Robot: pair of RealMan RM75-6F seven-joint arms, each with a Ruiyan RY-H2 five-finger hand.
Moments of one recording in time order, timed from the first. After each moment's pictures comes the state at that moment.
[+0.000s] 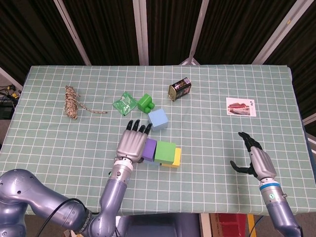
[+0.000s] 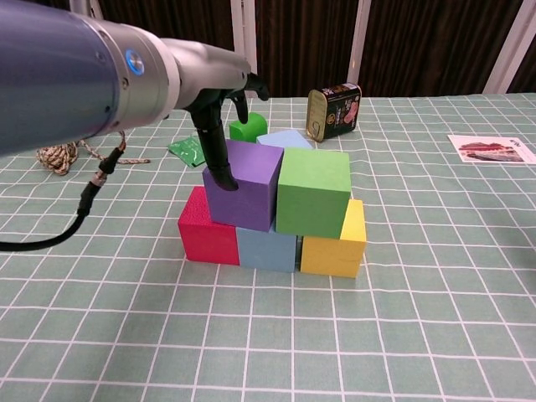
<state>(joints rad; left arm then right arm) -1.20 -1.68 -0.43 -2.07 0.21 1.63 1.17 0.34 -1.06 0.16 -2.01 -0.99 1.13 0.01</state>
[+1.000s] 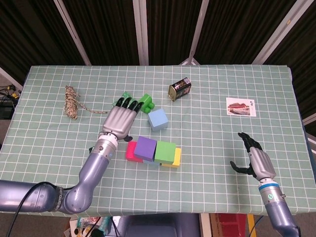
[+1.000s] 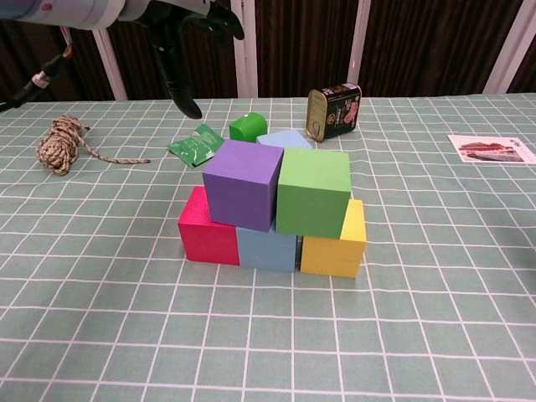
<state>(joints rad) -1.14 -1.34 -0.45 -1.99 0.22 1.18 1.12 0.34 -1.08 0.16 -2.00 -0.99 1.15 -0.03</state>
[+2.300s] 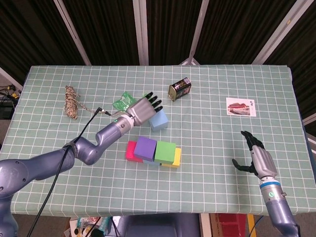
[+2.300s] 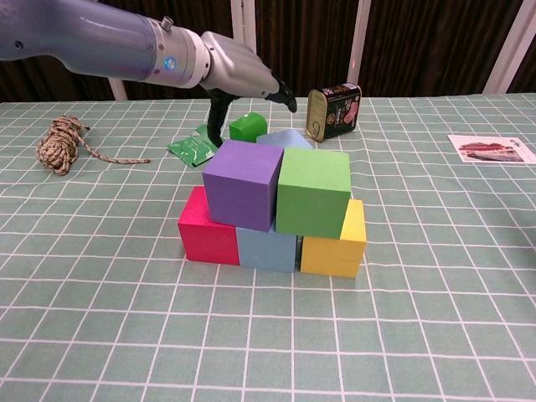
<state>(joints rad) -1.35 -1.52 -0.15 -1.15 0.95 0.45 0.73 0.34 -1.10 0.17 -1.97 -0.97 1.15 -0.03</state>
